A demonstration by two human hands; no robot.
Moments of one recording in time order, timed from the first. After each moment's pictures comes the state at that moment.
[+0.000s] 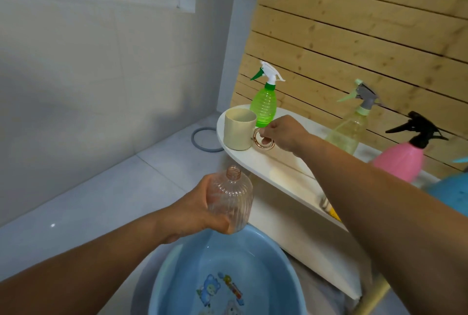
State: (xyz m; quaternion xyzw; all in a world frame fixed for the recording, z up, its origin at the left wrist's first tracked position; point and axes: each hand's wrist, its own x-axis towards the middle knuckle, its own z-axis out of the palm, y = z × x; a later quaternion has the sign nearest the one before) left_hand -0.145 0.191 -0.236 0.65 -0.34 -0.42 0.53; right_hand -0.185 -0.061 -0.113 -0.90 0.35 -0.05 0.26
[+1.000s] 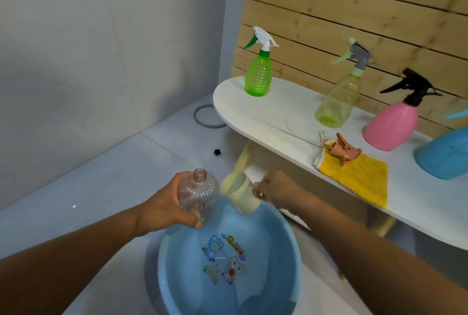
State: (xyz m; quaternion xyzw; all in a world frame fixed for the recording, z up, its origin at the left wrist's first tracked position) left_hand -0.161 0.253 -0.294 0.71 -0.31 -0.39 0.49; right_hand -0.307 0.004 -0.241 -0.86 0.37 0.10 0.32
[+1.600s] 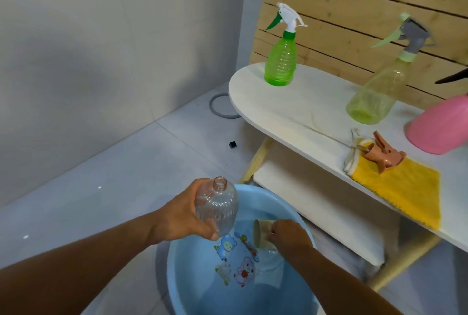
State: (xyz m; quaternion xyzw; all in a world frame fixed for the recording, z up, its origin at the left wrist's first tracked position) left_hand -0.160 0.241 -0.322 0.73 -0.31 -0.39 0.47; right_hand -0.329 0.001 -0.396 -0.91 0.33 0.21 0.14
